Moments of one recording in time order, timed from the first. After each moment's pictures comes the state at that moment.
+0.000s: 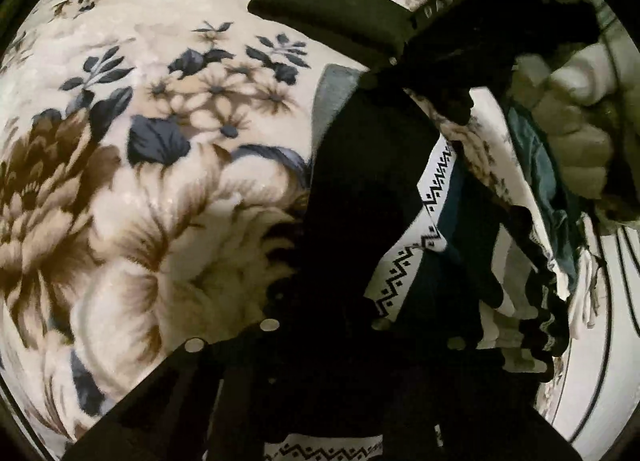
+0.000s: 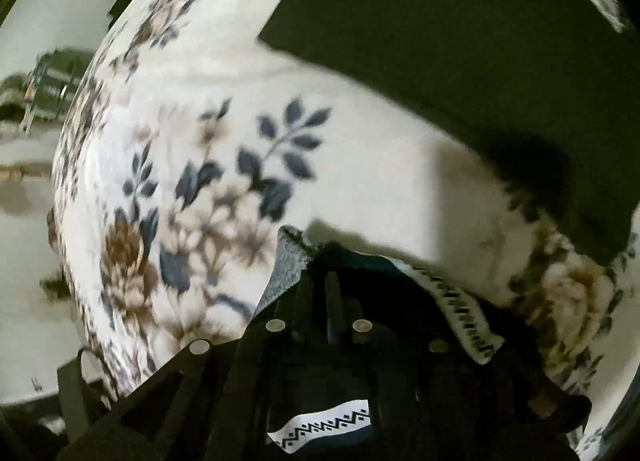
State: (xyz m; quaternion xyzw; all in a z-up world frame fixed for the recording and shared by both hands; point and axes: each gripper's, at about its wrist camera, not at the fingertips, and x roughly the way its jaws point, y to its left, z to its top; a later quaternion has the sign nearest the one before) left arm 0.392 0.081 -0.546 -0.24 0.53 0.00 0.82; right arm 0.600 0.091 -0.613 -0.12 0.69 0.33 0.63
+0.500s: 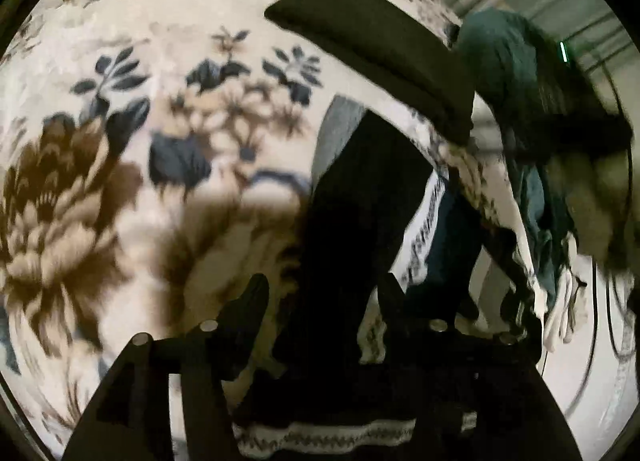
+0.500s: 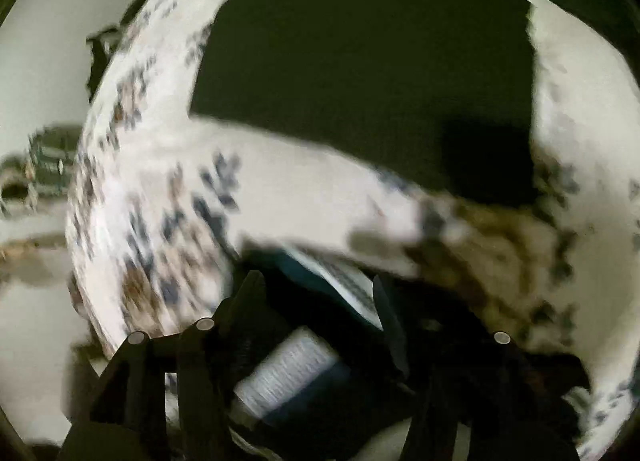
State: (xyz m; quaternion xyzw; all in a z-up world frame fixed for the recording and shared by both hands) left arm 0.404 0.110 -0.531 -0.28 0.54 -0.01 0.80; right arm 0.637 -0.009 -0.597 -0.06 0.72 0.29 0.63
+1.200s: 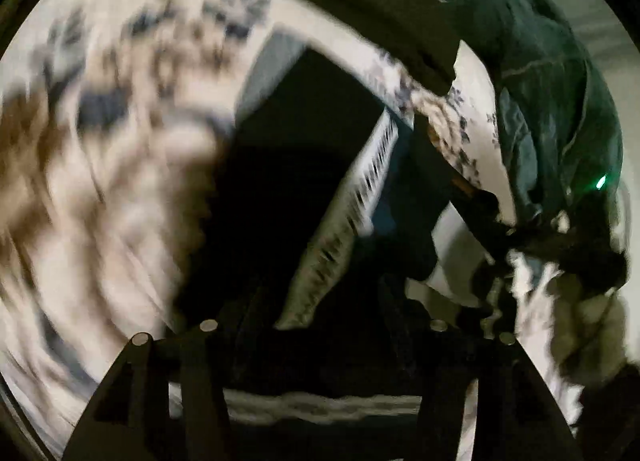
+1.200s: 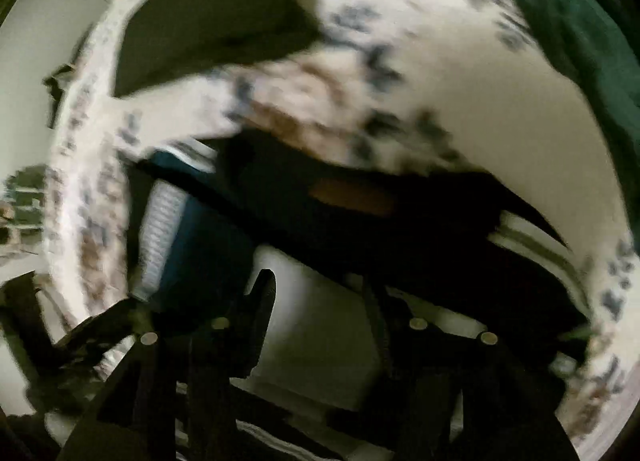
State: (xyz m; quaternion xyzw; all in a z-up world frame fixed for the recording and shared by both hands) left arm 0.411 0.052 -0.533 -0.33 0.61 -0.02 0.72; right arm 0.582 -0.202 -0.606 -0.01 0.73 0.18 0.66
